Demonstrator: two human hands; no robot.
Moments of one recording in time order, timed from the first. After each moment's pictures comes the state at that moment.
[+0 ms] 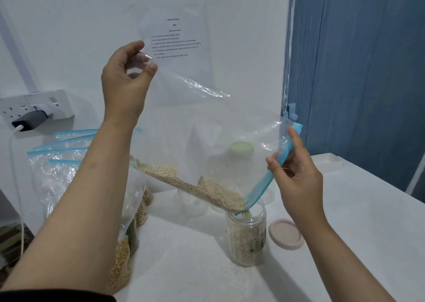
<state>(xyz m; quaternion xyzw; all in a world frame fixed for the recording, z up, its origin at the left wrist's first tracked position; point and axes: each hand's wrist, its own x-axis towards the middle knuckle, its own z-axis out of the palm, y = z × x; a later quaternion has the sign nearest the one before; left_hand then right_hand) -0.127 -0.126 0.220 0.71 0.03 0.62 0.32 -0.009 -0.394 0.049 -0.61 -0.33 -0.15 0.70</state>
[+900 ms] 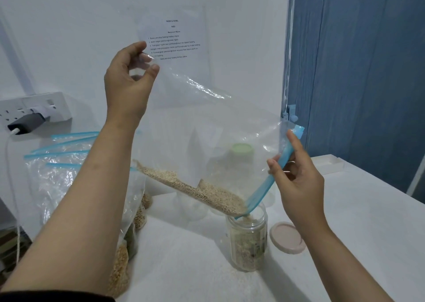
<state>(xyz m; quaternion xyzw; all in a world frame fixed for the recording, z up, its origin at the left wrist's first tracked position) -0.116 -0.119 0.219 0.72 0.02 0.62 0.31 -0.007 -0.391 0.048 -0.62 -0.32 -0.17 0.69</state>
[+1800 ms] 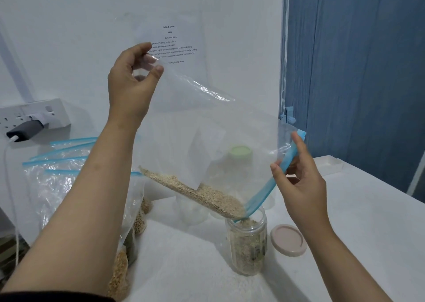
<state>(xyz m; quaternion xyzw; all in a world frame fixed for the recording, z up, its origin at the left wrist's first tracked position) -0.111 -0.130 0.228 0.73 0.01 0.61 0.31 -0.003 -0.397 0.045 -0.62 -0.31 -0.16 0.70</state>
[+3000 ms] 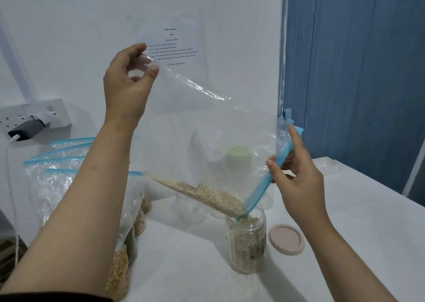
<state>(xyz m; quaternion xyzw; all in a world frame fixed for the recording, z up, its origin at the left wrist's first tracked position) -0.123 -0.128 0.228 0.73 0.01 0.62 0.30 -0.005 -0.397 0.055 -0.64 -0.34 -0.17 0.67</state>
